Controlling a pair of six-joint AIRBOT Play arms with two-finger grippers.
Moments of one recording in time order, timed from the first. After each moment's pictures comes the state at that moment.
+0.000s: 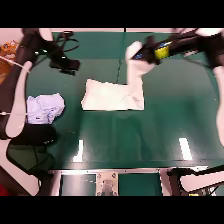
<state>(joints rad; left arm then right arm) -0.15 -1.81 2.05 1.41 -1.56 -1.52 0.17 -1.63 1.76 -0.66 1.27 1.54</state>
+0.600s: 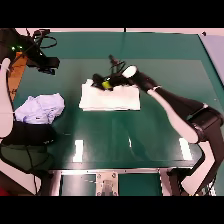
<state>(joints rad) -0.04 -1.78 2.05 1.46 -1.63 -1.49 0.45 -1.88 1.66 -0.62 0.80 1.56</state>
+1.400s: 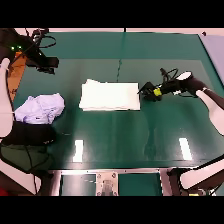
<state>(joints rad) -0.03 -1.78 2.05 1.46 -1.62 -1.49 -0.05 -1.75 1.27 -0.73 1.07 1.38</state>
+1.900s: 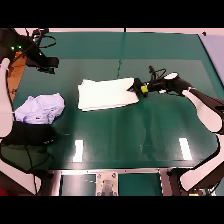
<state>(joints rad) -0.03 -1.78 2.05 1.46 -1.61 -1.50 0.03 -1.82 1.35 -0.50 0.98 1.32</state>
